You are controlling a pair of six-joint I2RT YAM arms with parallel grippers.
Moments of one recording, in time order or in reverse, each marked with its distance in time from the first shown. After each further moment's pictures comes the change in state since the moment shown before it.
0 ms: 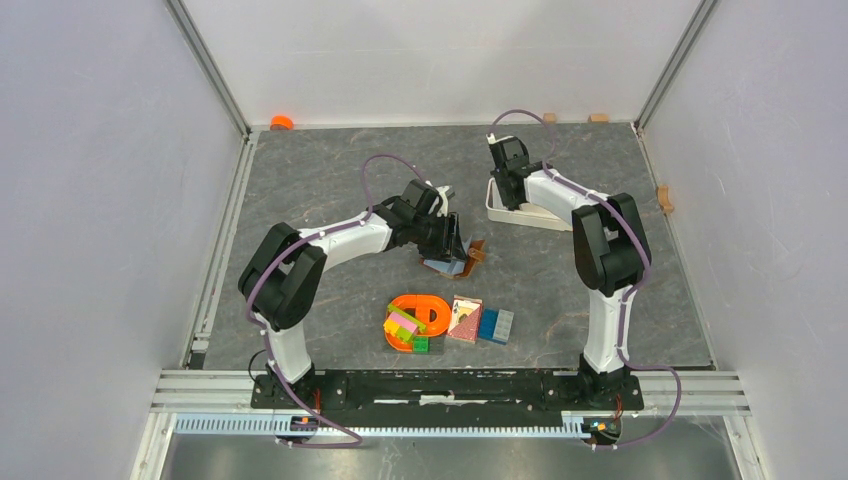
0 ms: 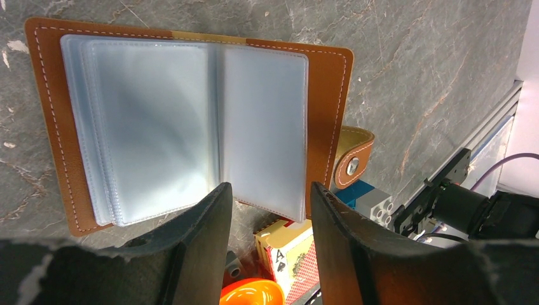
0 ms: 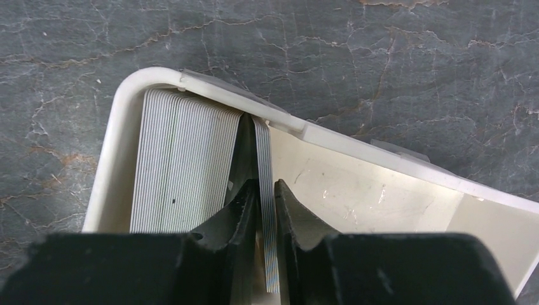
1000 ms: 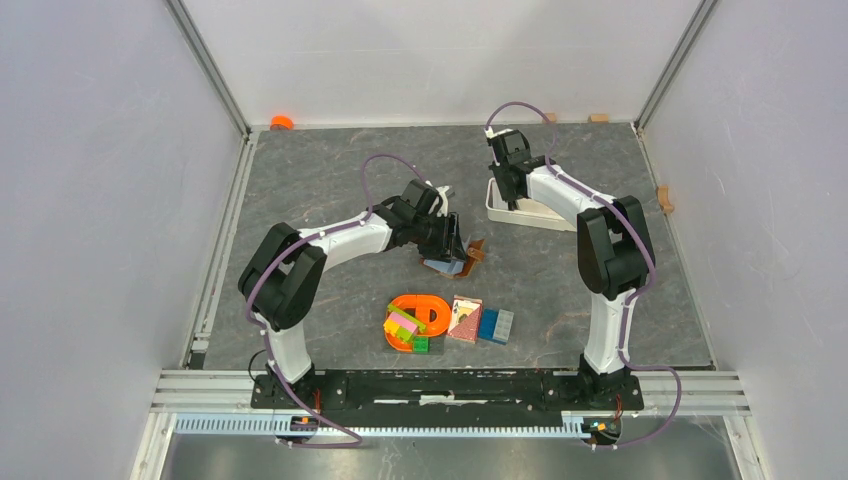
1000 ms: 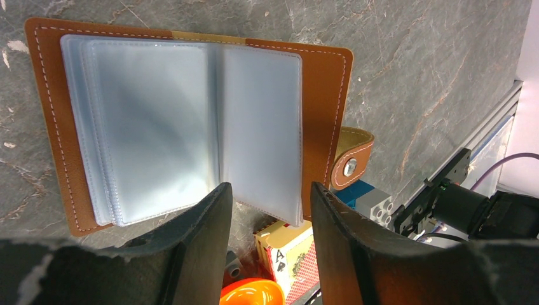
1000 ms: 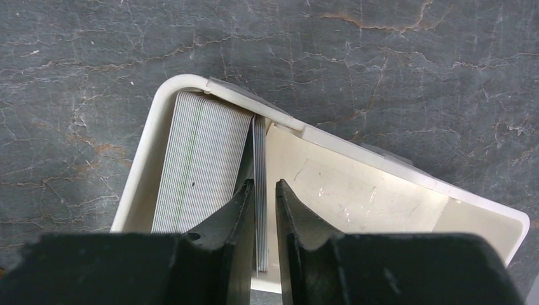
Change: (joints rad) left arm 0.000 0.000 0.000 0.000 0.000 0.000; right arm 0.000 -0.034 0.036 -0.038 -0.039 -0.030
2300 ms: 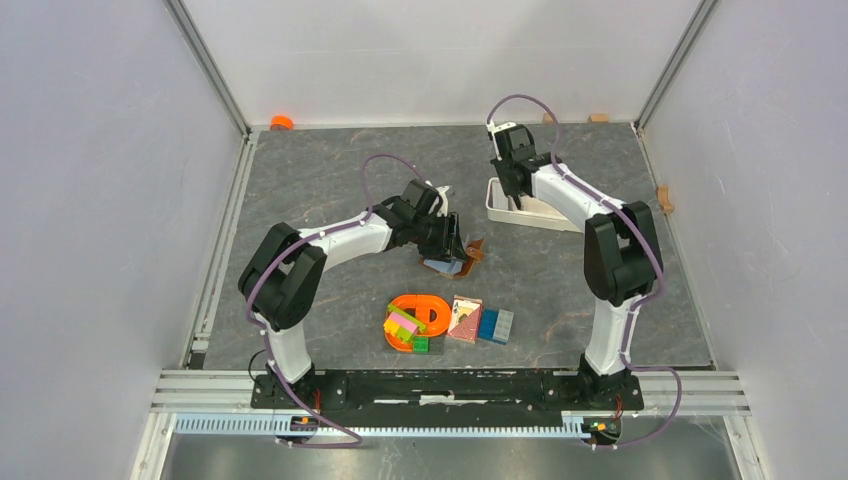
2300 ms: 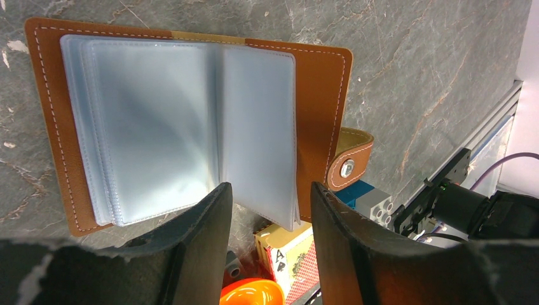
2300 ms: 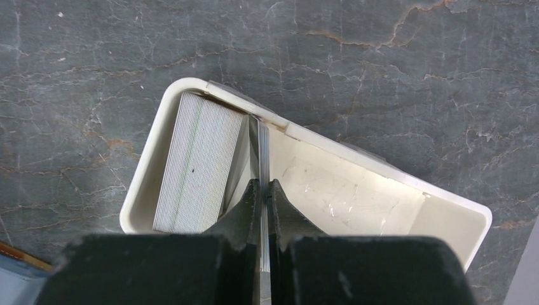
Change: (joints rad) left arm 0.000 0.000 0.000 0.000 0.000 0.000; right arm -0.001 -0.062 0.000 -0.004 -0.008 -0.029
